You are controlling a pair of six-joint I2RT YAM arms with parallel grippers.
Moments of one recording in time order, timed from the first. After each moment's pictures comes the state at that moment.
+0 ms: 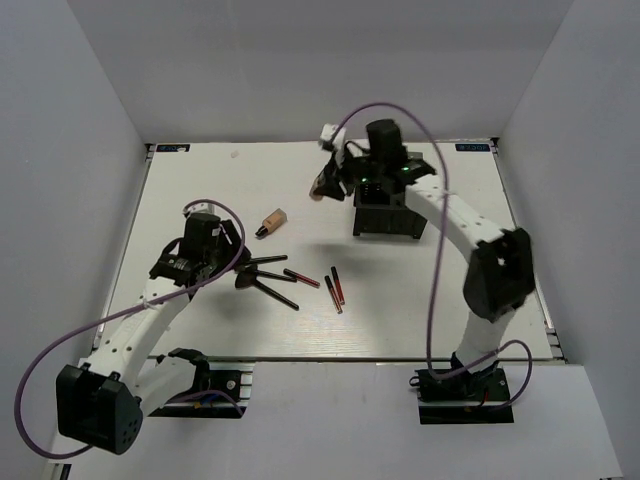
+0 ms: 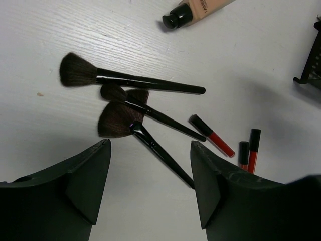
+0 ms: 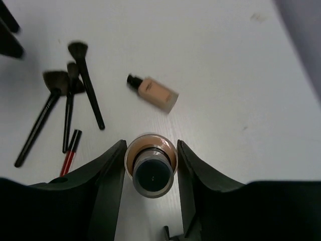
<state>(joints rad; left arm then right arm) -0.29 0.99 0.76 -0.54 -0.12 -0.64 0.55 1.89 1.61 -0.28 -0.73 -0.47</state>
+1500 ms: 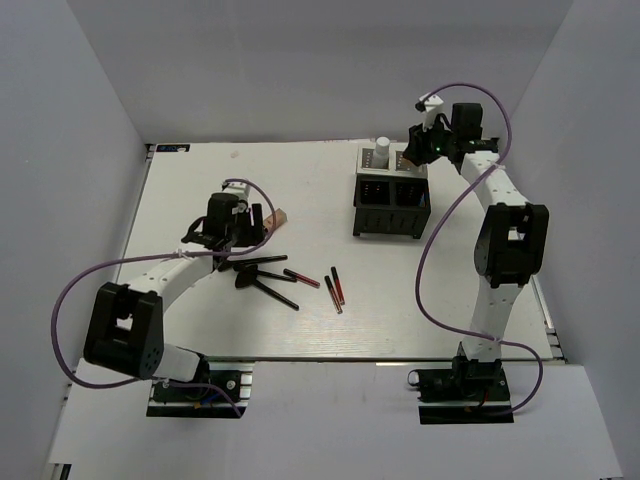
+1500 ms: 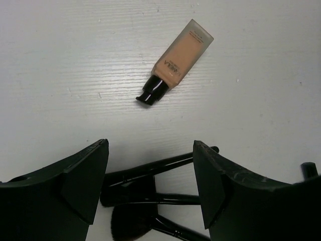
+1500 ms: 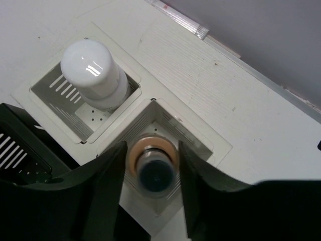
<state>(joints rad) -0.29 1.39 0.80 -0.08 -0.05 -0.22 0.06 2.04 1.78 -0.31 -0.53 -0.35</state>
